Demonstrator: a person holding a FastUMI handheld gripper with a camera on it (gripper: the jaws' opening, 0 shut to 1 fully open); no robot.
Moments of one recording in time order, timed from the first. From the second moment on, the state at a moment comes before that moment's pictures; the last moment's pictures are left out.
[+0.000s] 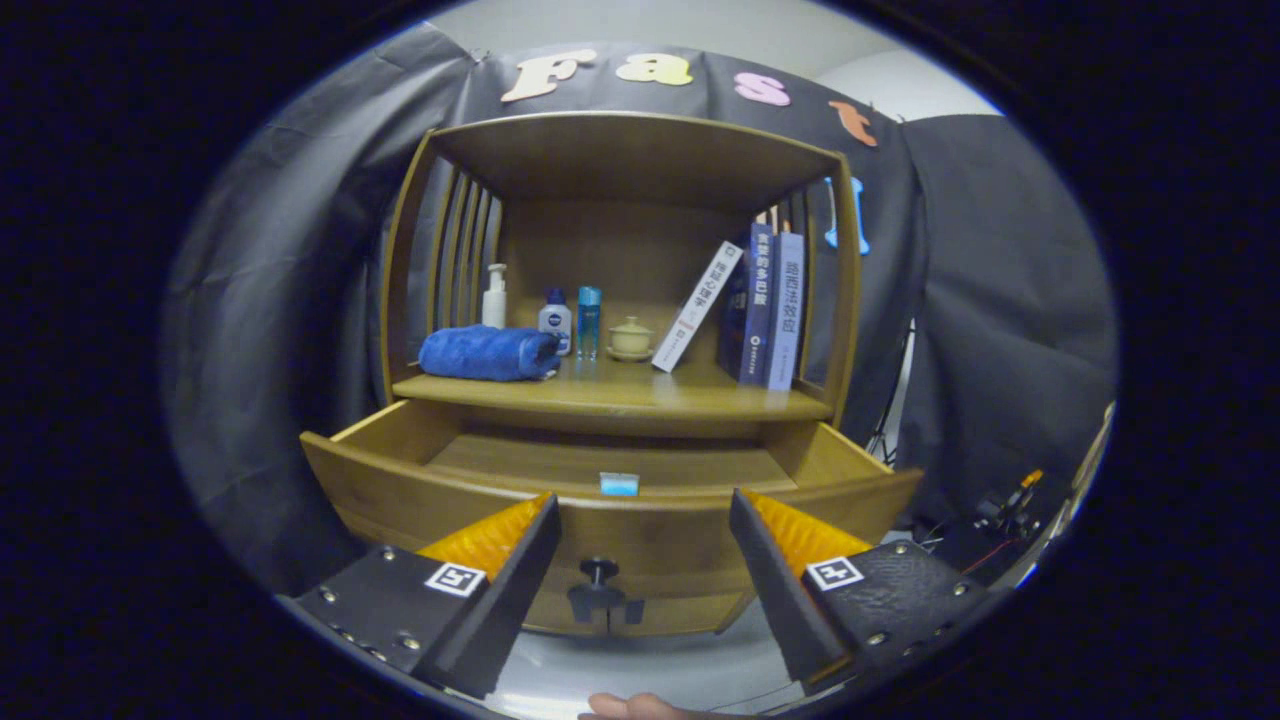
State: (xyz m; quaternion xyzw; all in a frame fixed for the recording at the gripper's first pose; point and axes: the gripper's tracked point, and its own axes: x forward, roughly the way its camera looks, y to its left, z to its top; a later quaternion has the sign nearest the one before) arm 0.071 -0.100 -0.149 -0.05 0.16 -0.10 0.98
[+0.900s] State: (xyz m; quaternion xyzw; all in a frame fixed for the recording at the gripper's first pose) arm 0.179 -0.101 -0.272 0.11 0.54 -0.11 0.83
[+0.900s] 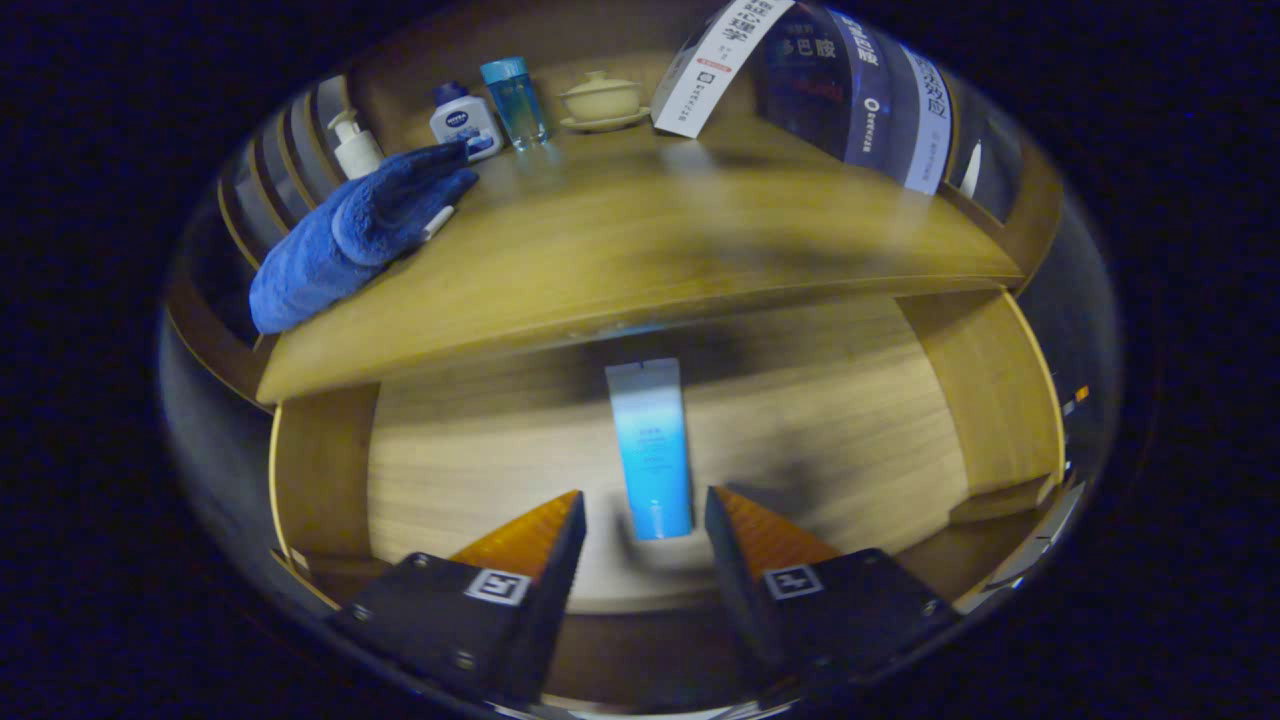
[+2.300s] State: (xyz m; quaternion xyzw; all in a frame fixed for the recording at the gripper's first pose) arm 0.172 -0.074 -0.262 0.07 0.50 -0.01 0.86
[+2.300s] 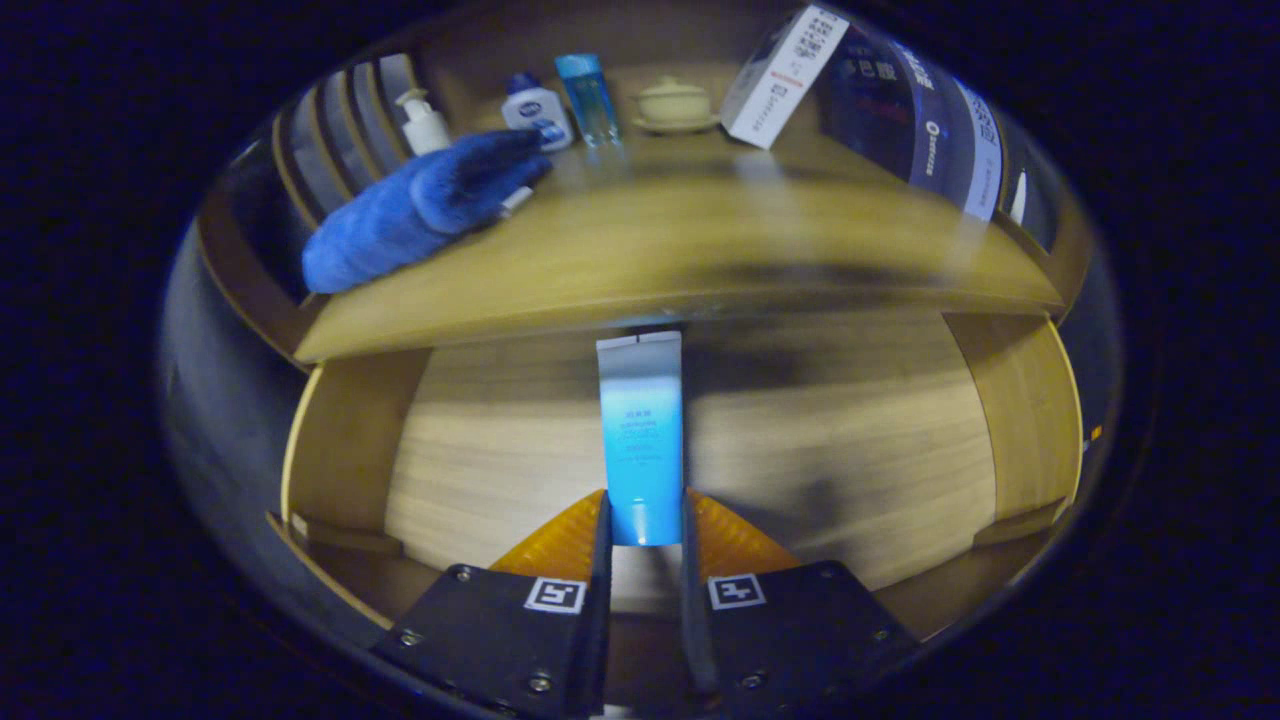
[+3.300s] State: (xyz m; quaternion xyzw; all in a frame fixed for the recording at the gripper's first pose) arm 0.129 -0.053 -0.189 0.09 0.42 0.06 0.90
